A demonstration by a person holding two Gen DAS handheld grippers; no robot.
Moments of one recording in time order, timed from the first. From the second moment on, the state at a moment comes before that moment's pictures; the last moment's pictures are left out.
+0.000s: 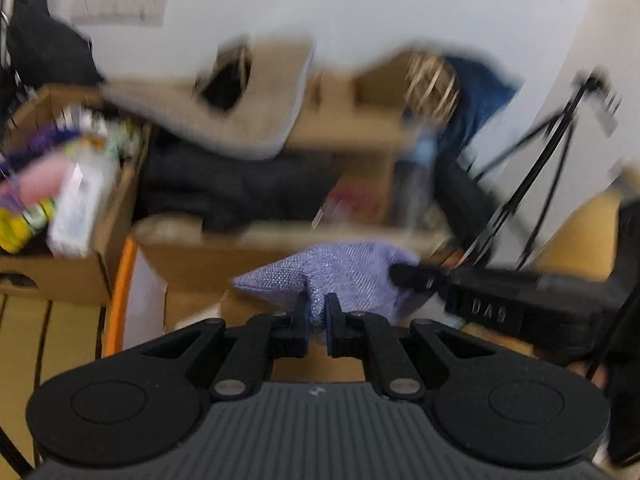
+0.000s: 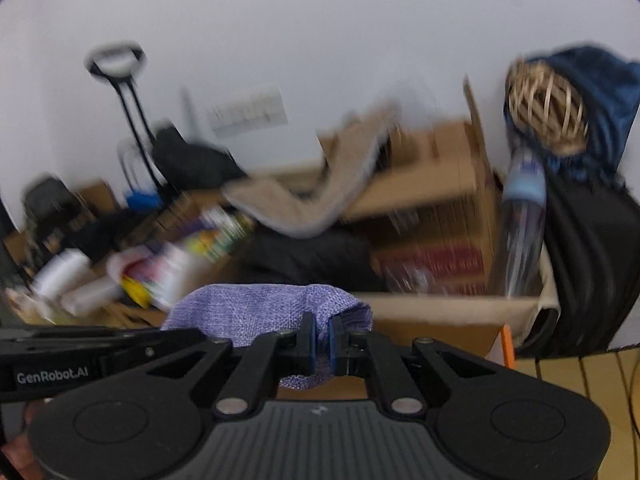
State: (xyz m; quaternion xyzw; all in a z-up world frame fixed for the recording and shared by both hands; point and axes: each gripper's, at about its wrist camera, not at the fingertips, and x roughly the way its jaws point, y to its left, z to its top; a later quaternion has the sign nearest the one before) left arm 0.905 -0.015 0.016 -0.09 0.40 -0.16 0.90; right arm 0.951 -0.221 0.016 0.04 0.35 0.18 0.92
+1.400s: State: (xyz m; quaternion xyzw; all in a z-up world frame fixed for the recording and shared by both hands) left arm 0.507 -0.014 0.195 0.03 0.25 -0.10 0.96; right arm 0.592 -0.271 0.160 -0.03 0.25 0.16 0.95
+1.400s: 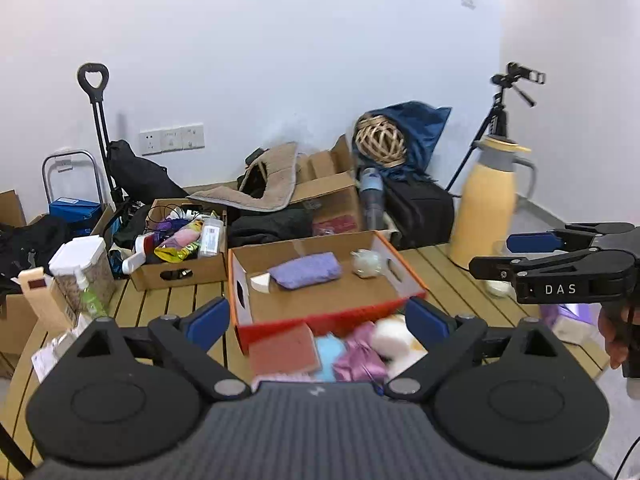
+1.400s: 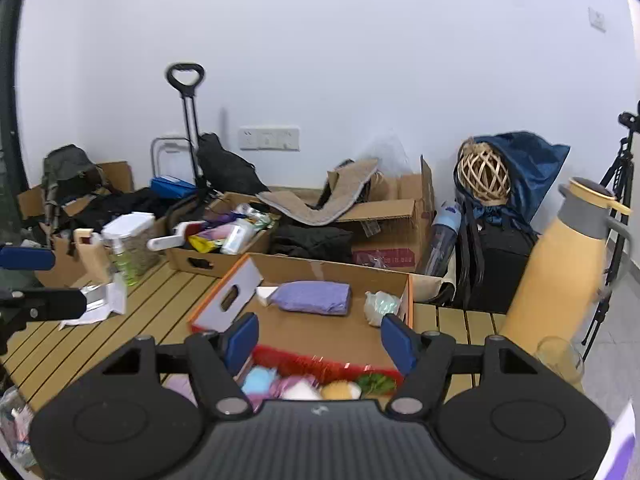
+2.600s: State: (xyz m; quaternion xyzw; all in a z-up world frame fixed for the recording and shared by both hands) left arm 0.138 0.004 0.070 0.00 0.13 -0.02 0.99; right arm 0.177 -0.268 0.028 -0.02 0.15 0.18 0.97
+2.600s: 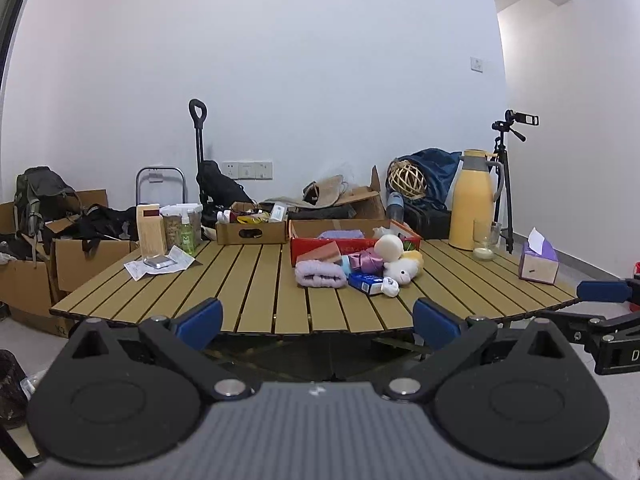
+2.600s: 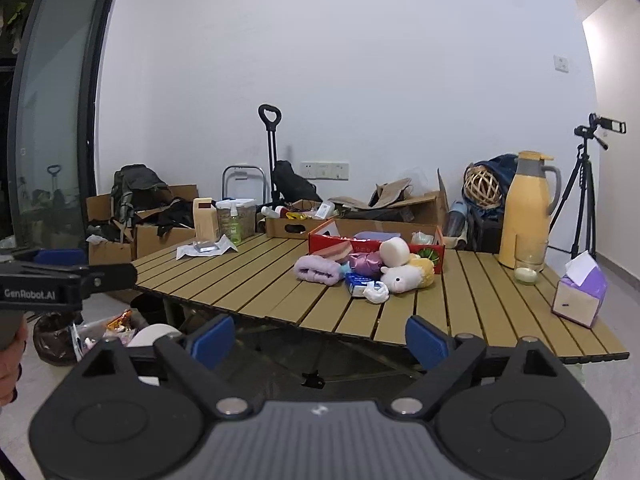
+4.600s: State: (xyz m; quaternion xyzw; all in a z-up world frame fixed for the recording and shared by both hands) left arm 0.622 0.086 -0.048 -0.22 0.33 -0.12 0.91; right arm 0.649 -0.130 -0.079 -0.01 0.29 0.23 0.93
